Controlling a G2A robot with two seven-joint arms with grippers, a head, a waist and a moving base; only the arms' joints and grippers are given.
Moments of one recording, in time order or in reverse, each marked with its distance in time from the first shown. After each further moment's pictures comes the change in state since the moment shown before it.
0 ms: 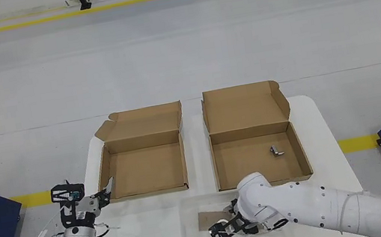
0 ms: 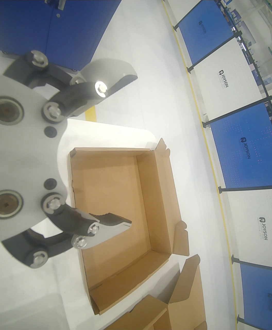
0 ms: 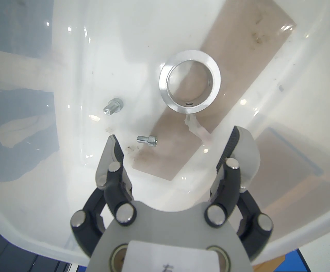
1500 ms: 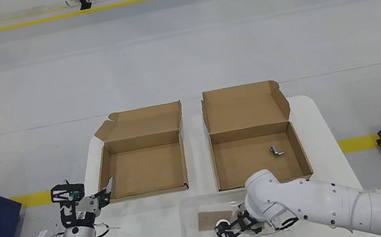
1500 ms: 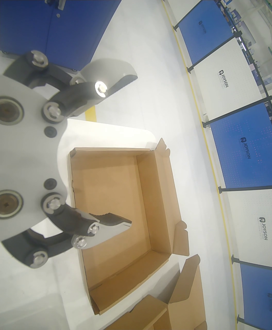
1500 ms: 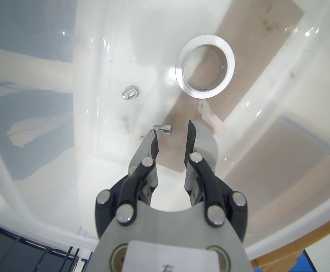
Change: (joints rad) left arm 0.000 0.000 0.000 0.000 0.000 0.000 0.000; right arm 0.013 0.069 0.000 -0.045 0.066 -0.007 -0.007
